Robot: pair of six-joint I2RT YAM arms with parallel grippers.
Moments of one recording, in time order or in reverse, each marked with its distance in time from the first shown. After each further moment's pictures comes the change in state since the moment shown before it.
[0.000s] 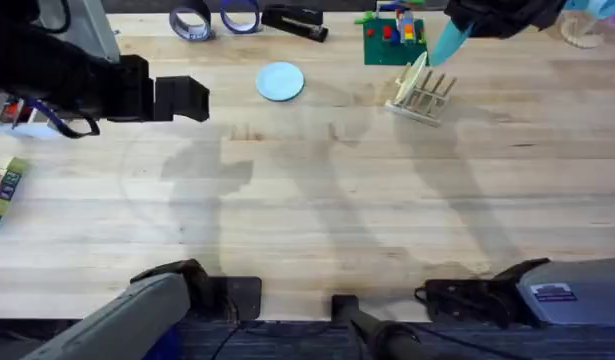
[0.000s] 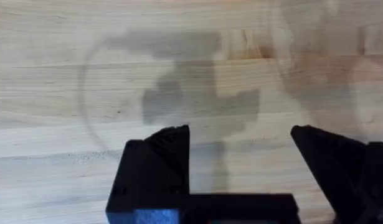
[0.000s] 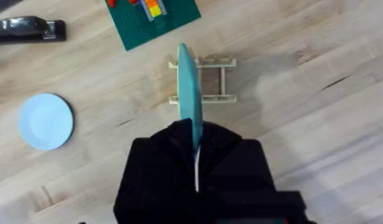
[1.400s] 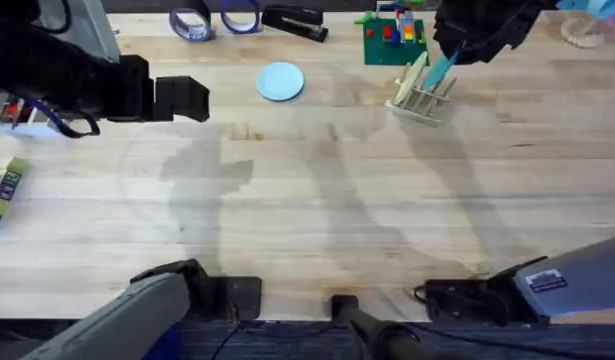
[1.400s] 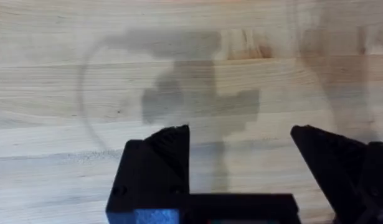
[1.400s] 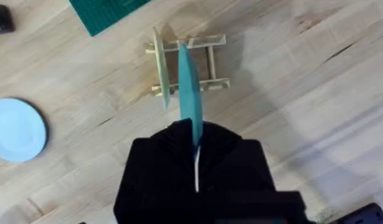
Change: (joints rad) left arm 0.000 0.002 0.000 0.000 0.000 0.000; right arm -0.078 0.130 0.002 -0.041 -0.091 0.059
